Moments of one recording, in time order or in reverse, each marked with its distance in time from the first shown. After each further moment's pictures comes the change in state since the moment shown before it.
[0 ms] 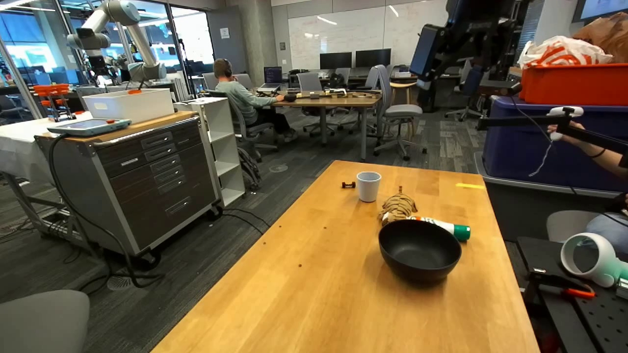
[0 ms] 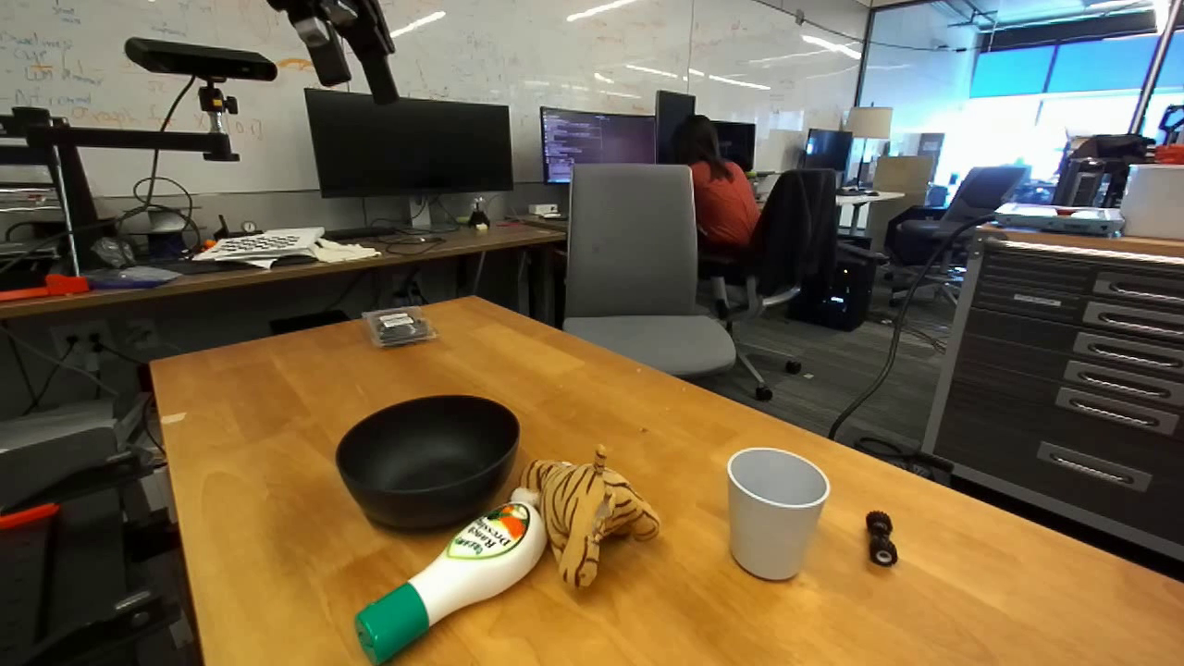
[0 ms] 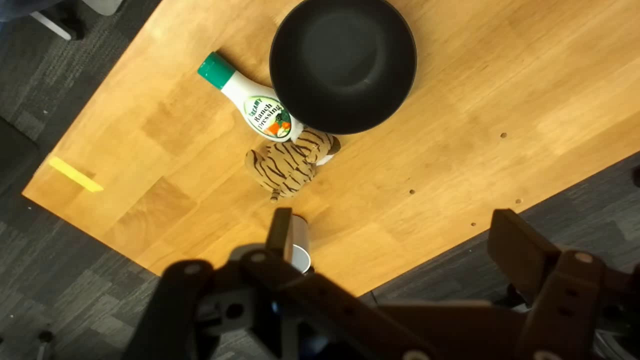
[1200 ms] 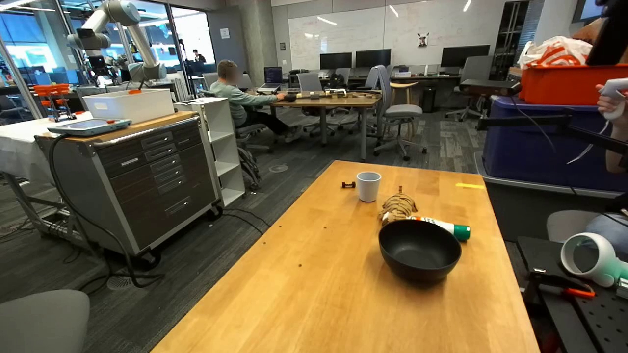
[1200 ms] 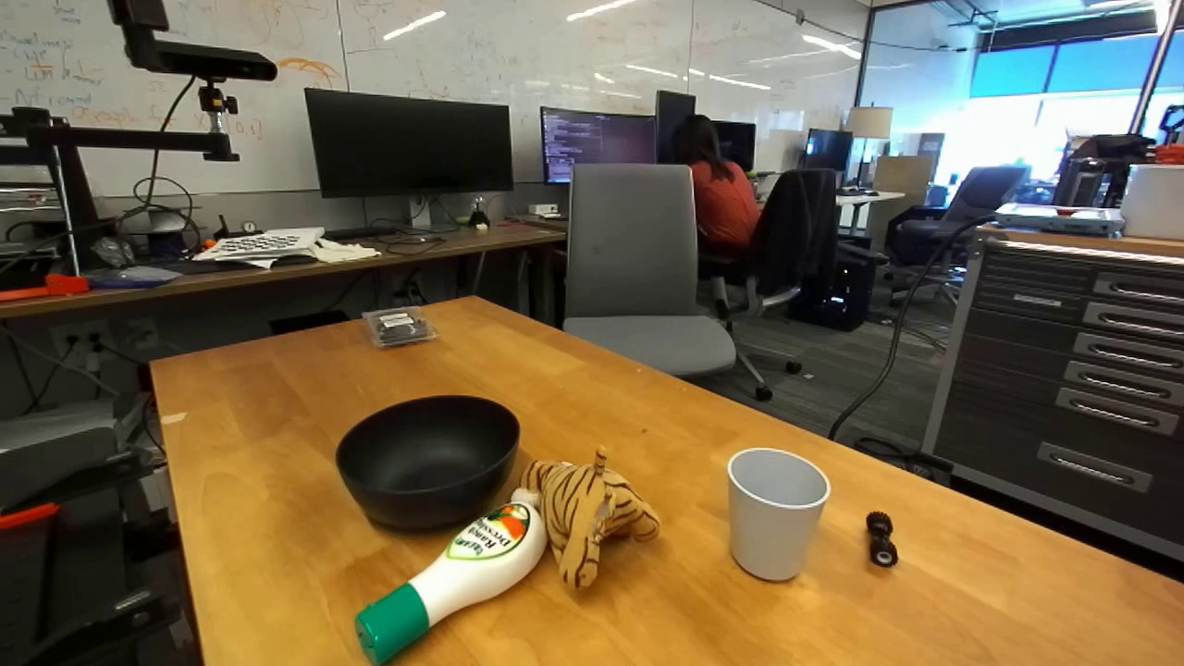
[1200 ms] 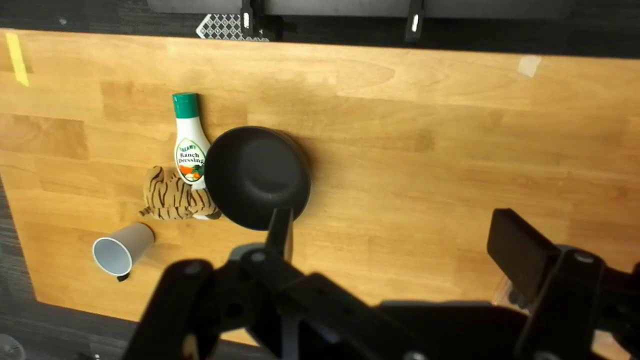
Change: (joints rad) arm 0.306 -0.162 0.123 0.064 0.131 -0.421 -0.471
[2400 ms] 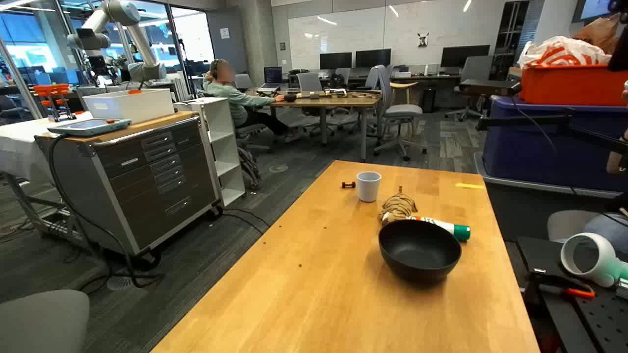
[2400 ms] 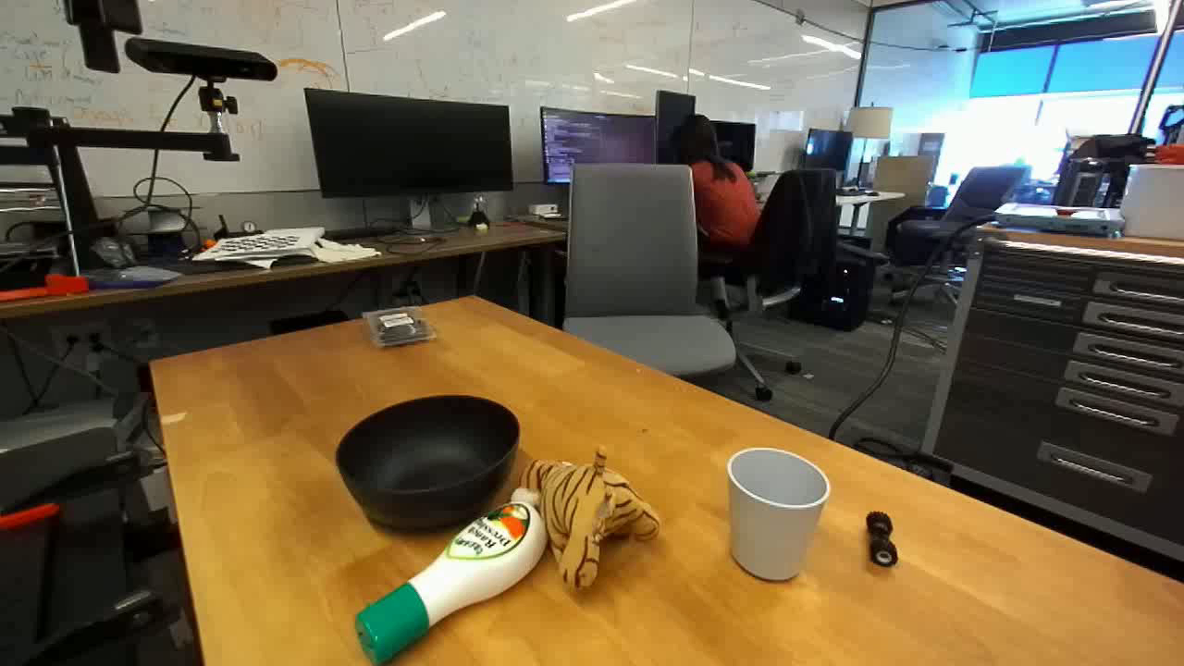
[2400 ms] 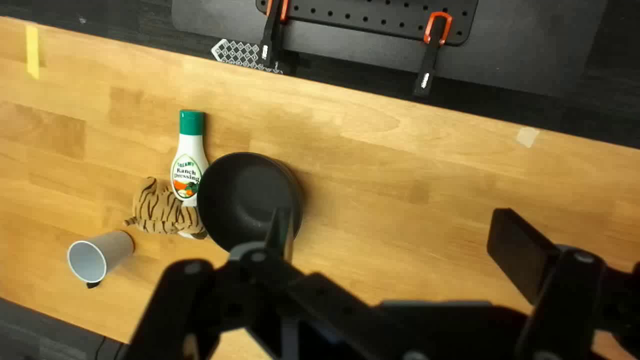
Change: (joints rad) arm 0.019 -0.001 0.002 -0.001 0.000 -0.097 -0.142
